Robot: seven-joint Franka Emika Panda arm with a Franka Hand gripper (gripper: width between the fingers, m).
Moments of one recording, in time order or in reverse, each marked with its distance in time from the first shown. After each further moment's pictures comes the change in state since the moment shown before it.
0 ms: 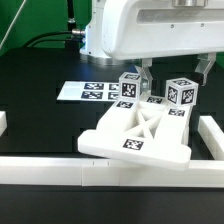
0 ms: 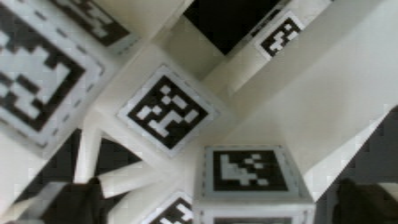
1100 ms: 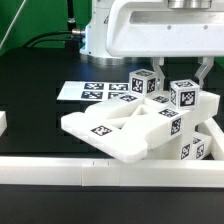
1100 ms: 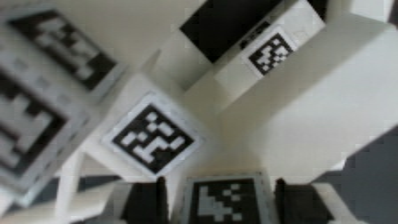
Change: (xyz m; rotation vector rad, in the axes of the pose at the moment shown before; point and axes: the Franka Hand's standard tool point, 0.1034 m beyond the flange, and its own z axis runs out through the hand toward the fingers) arm 0.004 -0.013 0.003 -0.006 0.054 0.545
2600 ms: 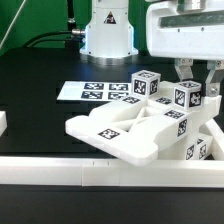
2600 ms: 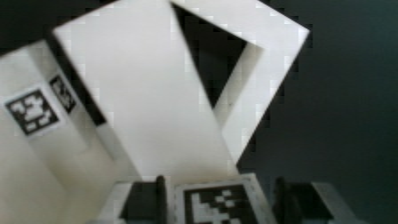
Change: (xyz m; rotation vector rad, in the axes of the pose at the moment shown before) arm 0.008 -0.020 0.002 0.074 0.003 1.107
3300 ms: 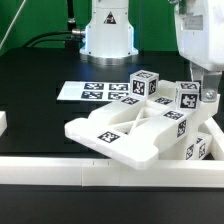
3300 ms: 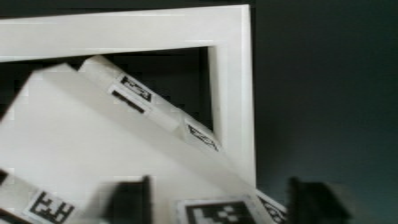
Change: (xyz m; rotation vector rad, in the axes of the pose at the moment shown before) arm -0.001 -0.009 0.004 -0.017 -0.022 0.400
